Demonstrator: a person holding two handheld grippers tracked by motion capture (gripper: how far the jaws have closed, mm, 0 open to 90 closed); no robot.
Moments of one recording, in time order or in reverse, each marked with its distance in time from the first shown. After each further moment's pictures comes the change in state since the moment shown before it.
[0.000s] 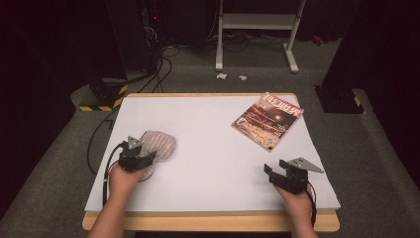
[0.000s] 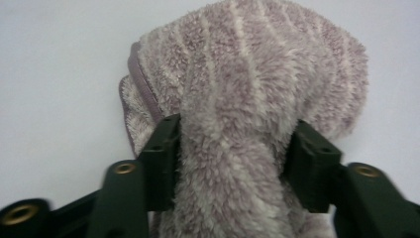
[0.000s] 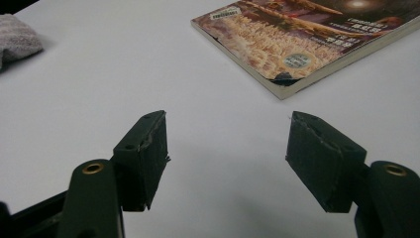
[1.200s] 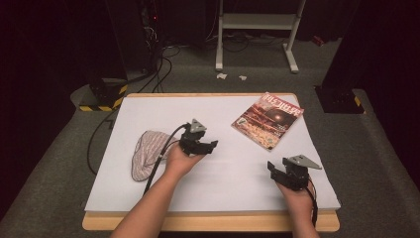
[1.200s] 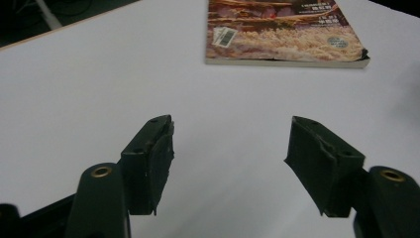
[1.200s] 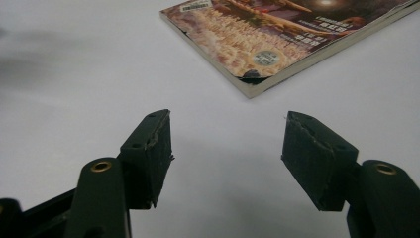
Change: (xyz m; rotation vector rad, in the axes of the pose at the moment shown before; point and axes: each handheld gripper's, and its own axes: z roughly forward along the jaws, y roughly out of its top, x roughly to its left) left arm -0.153 0.107 0.064 -0.102 -0.347 0.175; right arm -0.006 0.004 0.008 0.033 -0.100 -0.024
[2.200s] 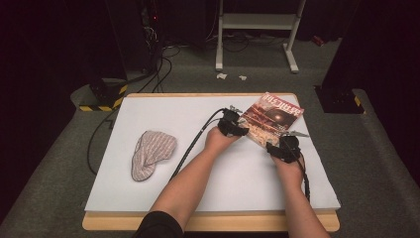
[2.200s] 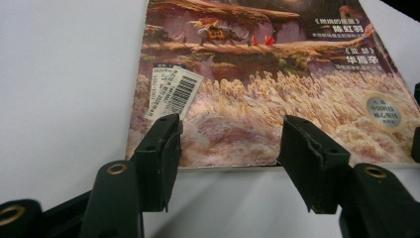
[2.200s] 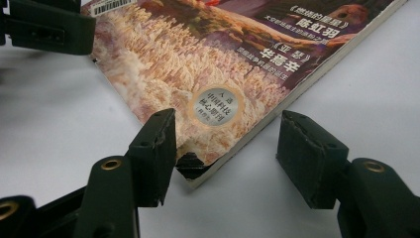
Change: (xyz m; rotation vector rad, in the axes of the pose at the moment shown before) left arm -0.008 0.055 0.143 0.115 -0.117 -0.059; right arm -0.030 0.046 0.084 0.161 -0.097 0.130
